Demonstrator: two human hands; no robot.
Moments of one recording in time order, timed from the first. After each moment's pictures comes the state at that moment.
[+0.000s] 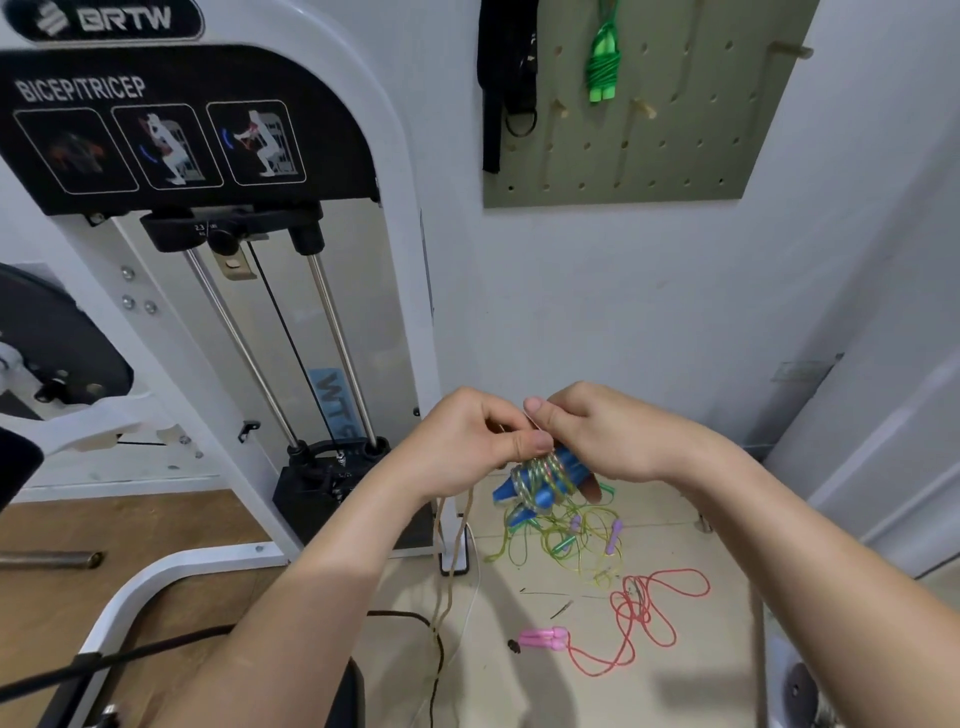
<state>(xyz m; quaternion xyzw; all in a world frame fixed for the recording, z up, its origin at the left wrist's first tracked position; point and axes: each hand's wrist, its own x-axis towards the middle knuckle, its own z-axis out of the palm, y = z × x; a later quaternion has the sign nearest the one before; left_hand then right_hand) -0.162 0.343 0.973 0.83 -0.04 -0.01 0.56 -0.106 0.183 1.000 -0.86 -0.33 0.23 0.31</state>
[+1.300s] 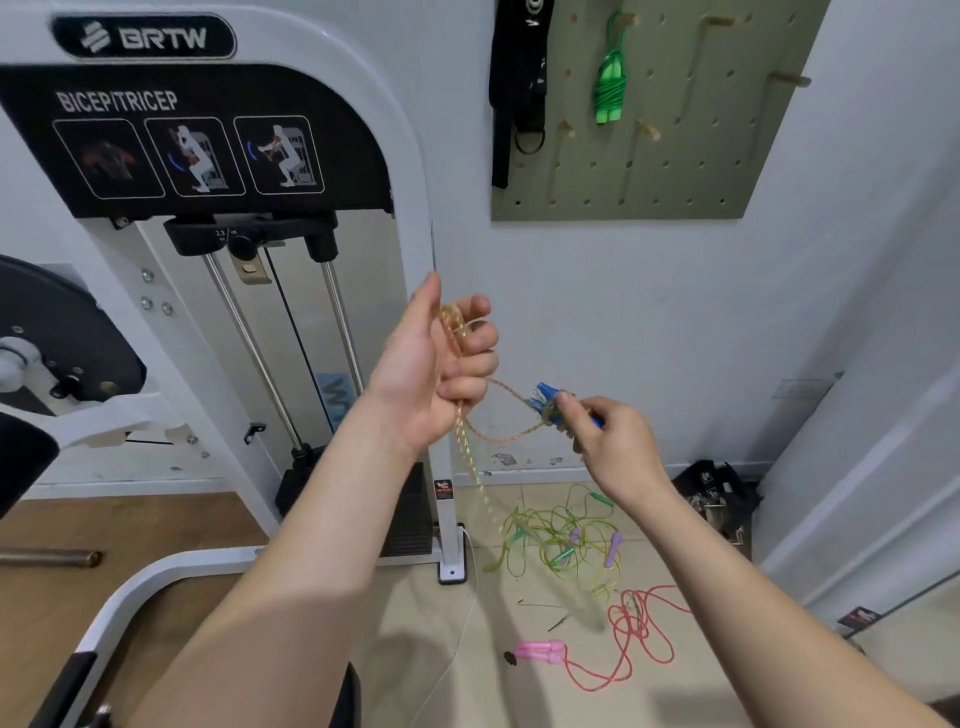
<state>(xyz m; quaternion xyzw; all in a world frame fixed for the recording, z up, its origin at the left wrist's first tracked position) -0.147 0.366 1.018 0.40 0.02 -0.03 0.92 -0.087 0.181 0.925 -0.89 -0.14 -0.03 0.43</state>
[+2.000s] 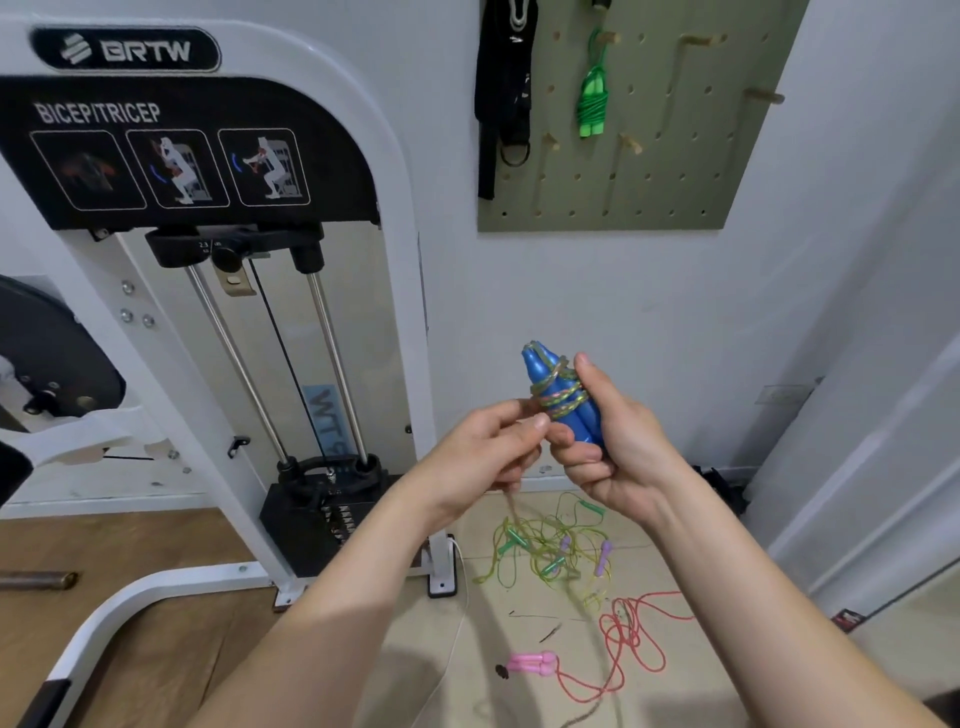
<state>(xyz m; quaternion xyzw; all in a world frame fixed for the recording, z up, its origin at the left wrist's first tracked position) -0.162 0.327 0.962 0.69 -0.05 -0.05 0.72 -0.112 0.180 0.987 -0.51 -0.03 0.32 0.80</state>
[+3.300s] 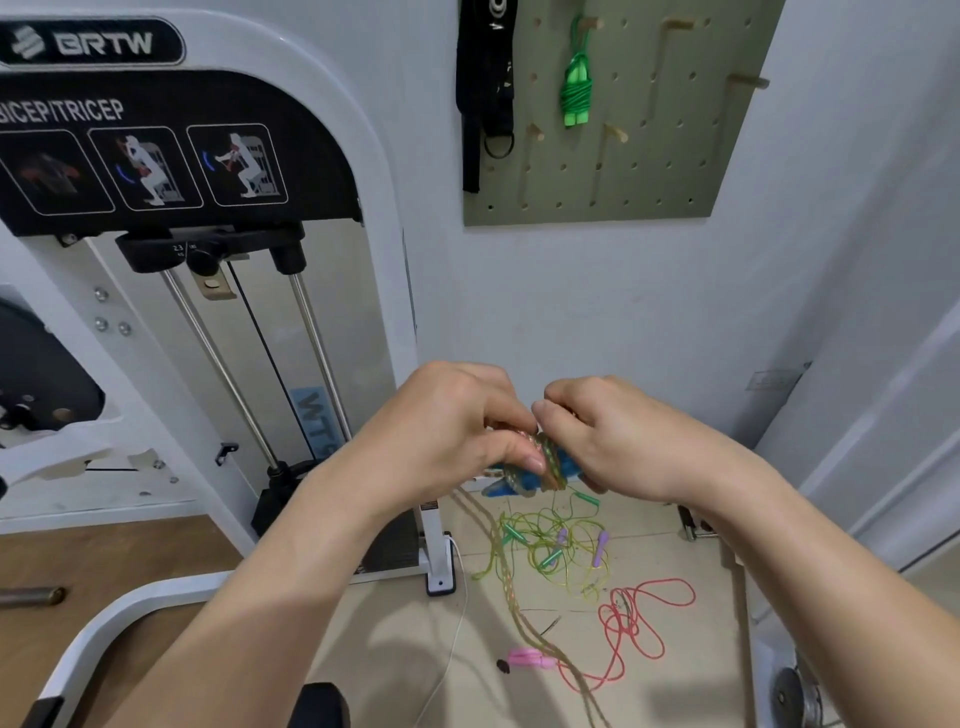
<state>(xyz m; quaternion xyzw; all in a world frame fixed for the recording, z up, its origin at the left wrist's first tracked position) -0.177 0.345 1.026 0.92 -0.21 0.14 0.31 -0.128 0.171 1.032 -0.90 -0.34 0.06 0.25</state>
